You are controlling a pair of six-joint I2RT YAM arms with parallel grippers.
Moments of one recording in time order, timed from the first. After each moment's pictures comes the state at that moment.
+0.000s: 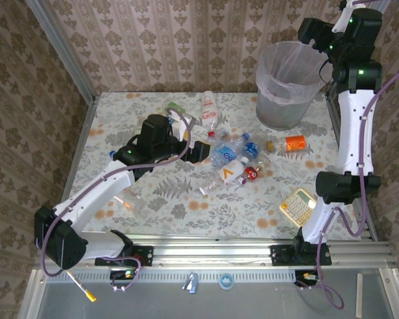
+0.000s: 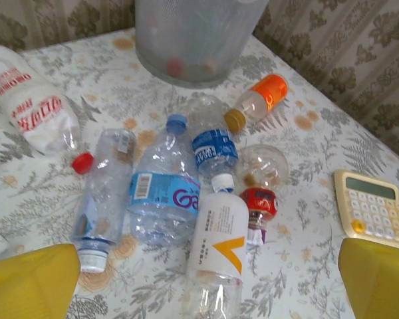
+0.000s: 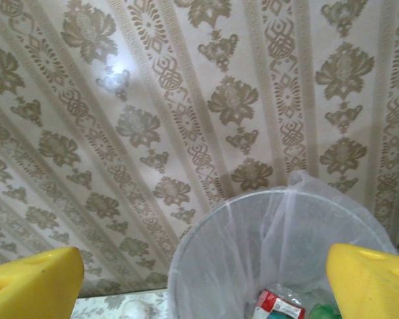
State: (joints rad) left arm -0.67 1.28 1.11 -0.33 0.31 -0.15; right arm -0.13 1.86 2.46 -0.76 -0.14 0.26
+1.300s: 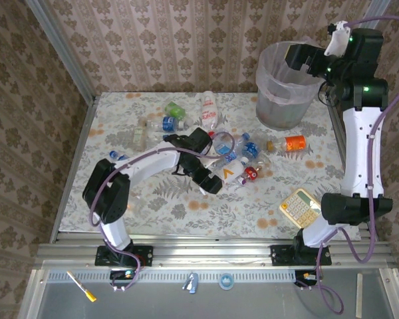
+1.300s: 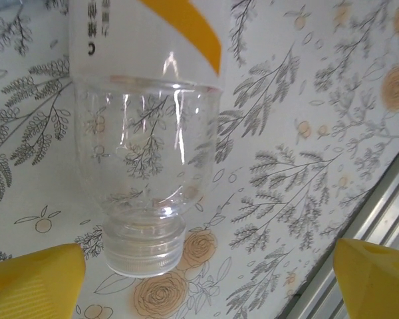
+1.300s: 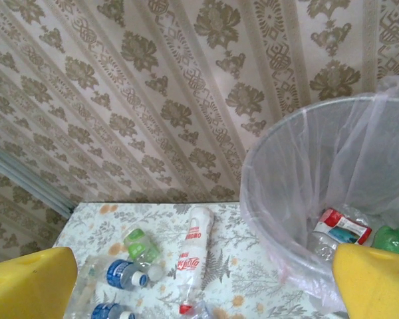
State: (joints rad) left arm -0.80 1.79 1.34 -0.89 0.41 0.04; right arm -0.12 1.60 2.13 -0.83 -0.40 0.26
